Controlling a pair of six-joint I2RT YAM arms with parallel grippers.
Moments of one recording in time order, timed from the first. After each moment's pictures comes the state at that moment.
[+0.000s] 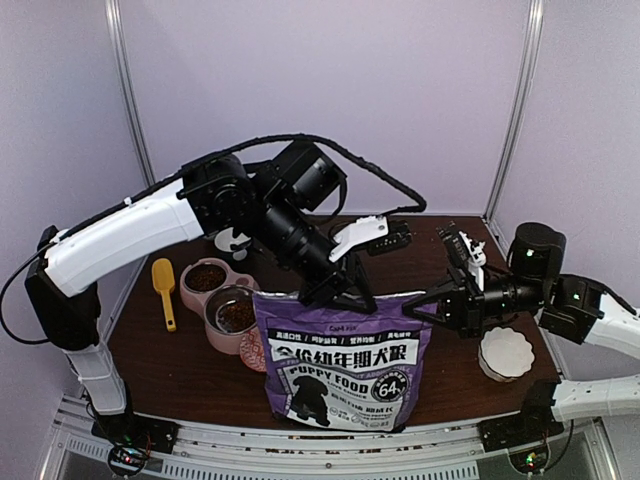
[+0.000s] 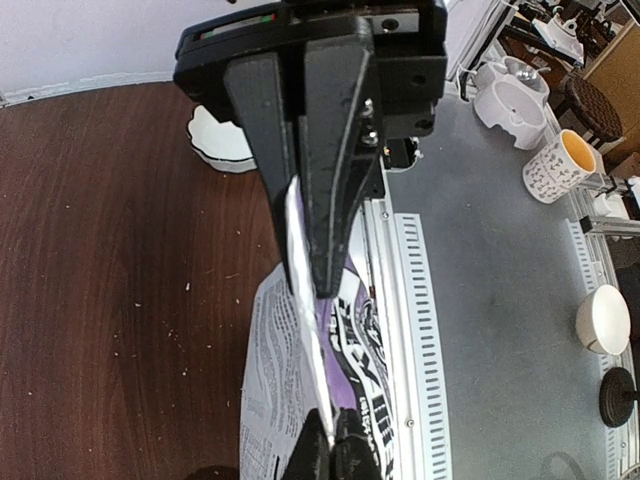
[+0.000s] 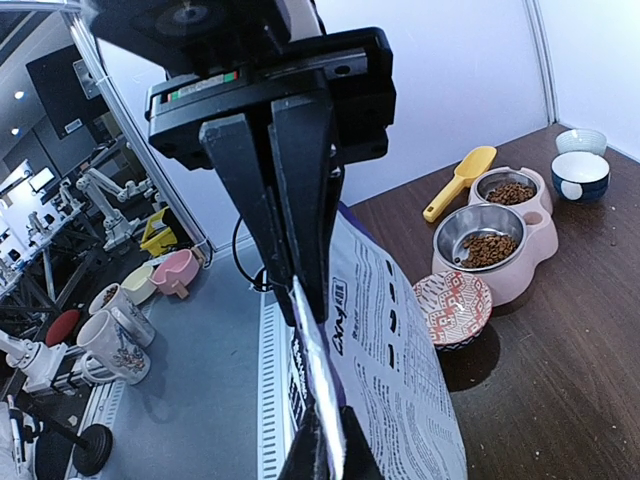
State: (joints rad) left arm -1.18 1.82 2.02 -1.04 0.47 0.24; right arm 0.85 0.81 0.71 -0.08 -0.67 0.26
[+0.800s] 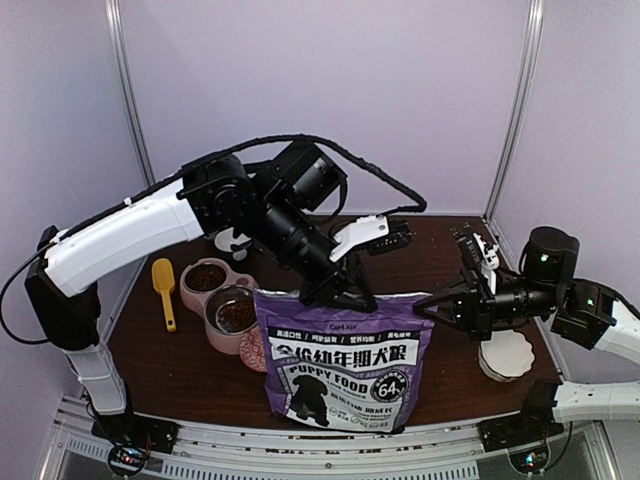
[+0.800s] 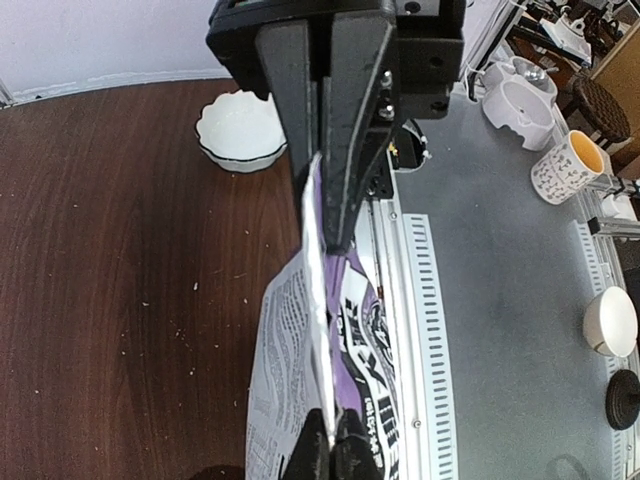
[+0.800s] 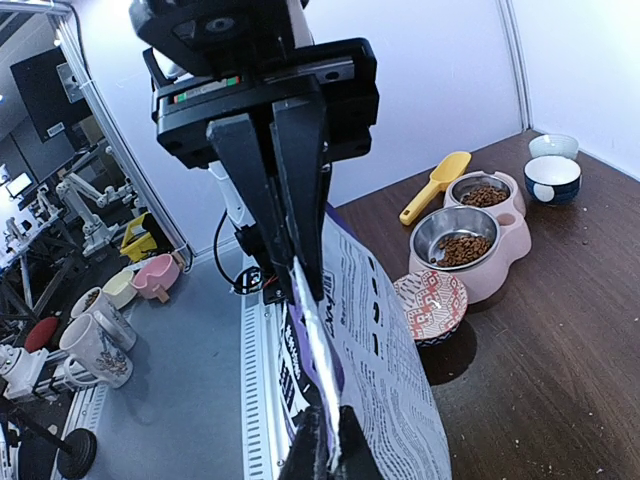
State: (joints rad) left arm -1.18 1.82 2.02 -1.04 0.45 0.24; right arm 0.85 0.72 0.70 -0.16 -0.61 0.24
